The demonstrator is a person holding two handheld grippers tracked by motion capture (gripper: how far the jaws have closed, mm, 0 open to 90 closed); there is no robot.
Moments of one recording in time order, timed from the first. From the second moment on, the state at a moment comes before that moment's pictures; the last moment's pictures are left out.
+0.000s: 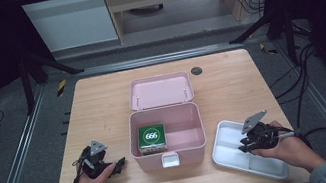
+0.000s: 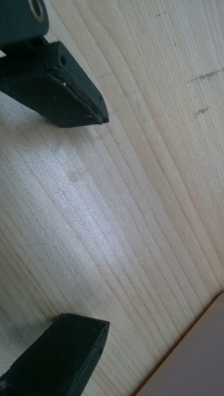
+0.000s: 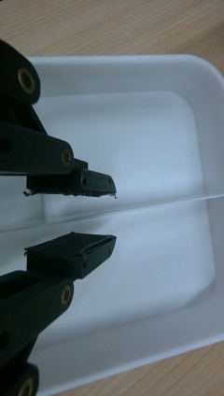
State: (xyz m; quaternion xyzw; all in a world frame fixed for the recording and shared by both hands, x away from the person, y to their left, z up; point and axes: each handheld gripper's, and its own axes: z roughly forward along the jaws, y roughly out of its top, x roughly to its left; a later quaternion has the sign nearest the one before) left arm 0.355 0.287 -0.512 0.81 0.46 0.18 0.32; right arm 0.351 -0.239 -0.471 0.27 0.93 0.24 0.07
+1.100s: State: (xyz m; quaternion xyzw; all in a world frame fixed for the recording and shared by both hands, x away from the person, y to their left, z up) left arm 0.355 0.287 -0.512 0.81 0.46 0.18 0.32; right arm 0.366 -0.236 -0.469 0.23 0.95 0.19 0.04
